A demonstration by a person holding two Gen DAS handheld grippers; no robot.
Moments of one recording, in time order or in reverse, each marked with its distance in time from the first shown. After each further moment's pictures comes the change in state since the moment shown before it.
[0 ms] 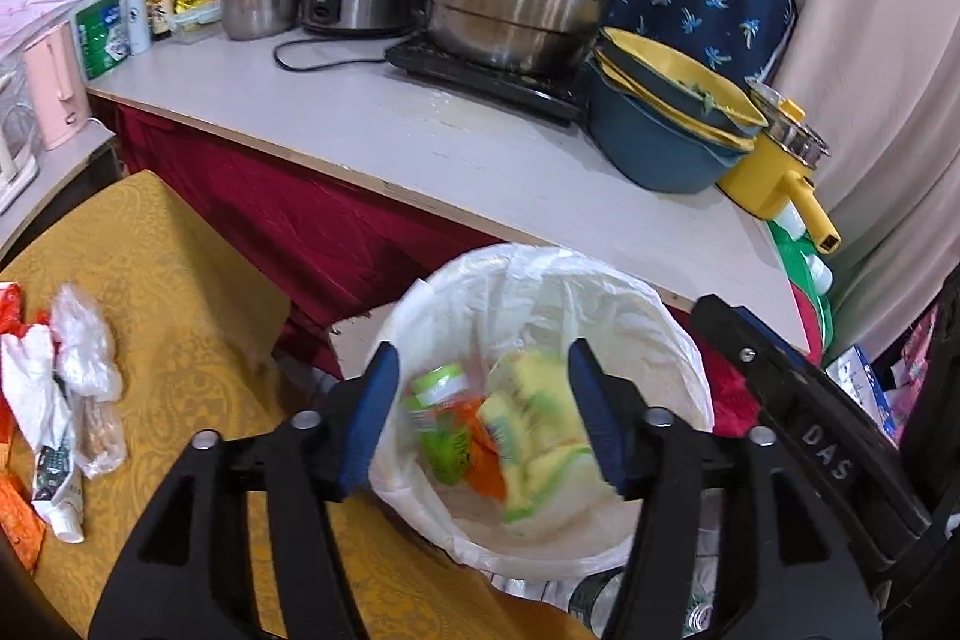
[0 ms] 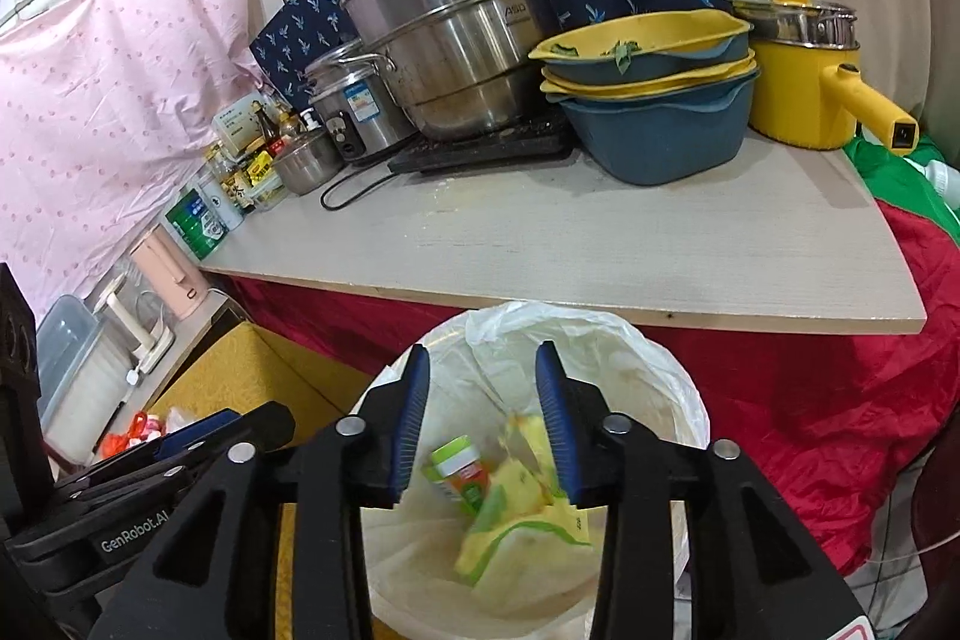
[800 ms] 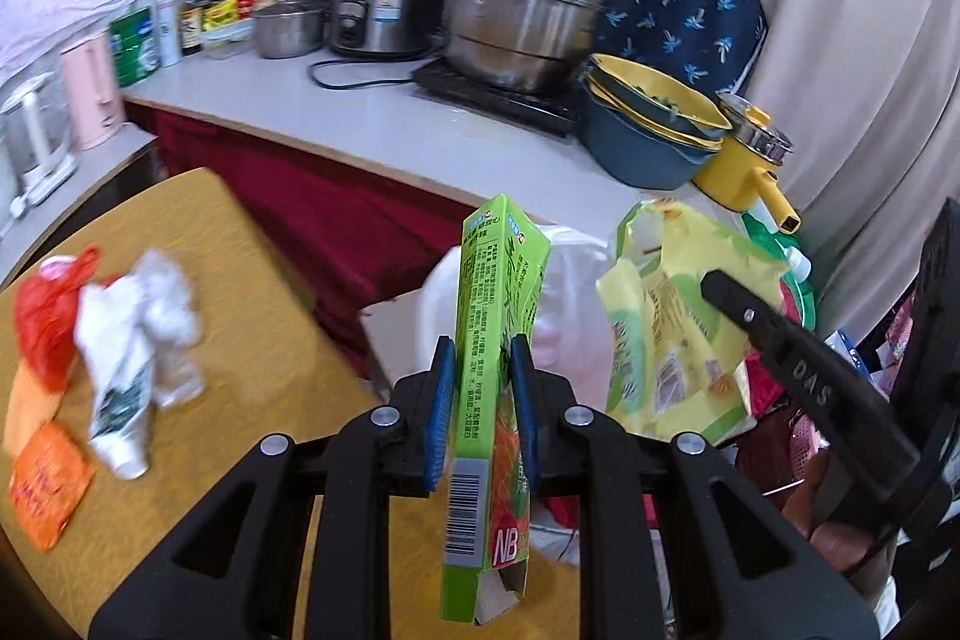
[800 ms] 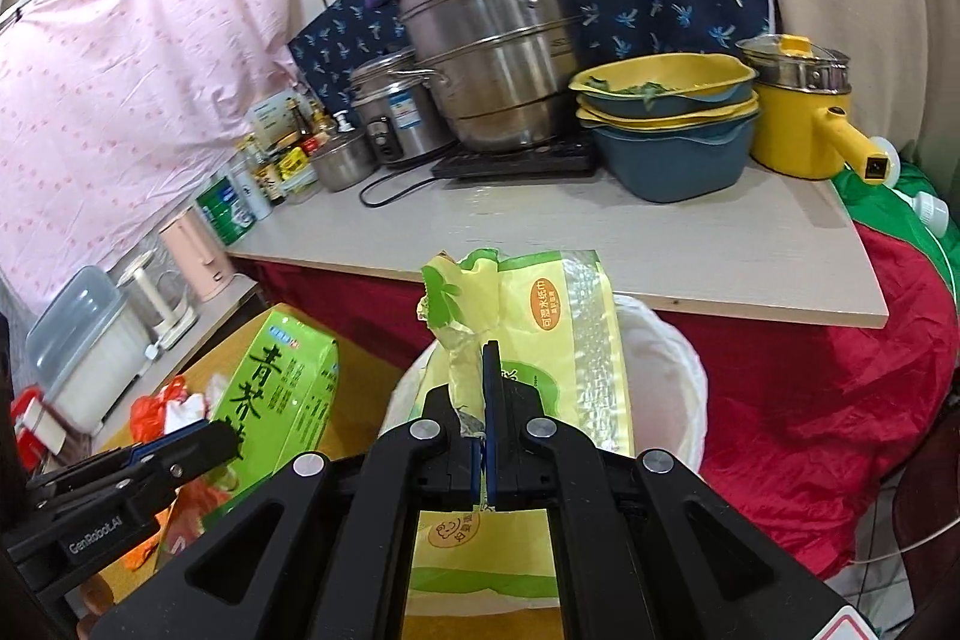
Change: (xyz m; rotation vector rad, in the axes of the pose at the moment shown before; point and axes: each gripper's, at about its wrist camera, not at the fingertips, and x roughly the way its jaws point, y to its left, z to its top) left arm -0.075 0.010 -0.035 0.013 -0.030 -0.010; right arm -0.054 0.030 -0.018 -0.065 -0.027 0.010
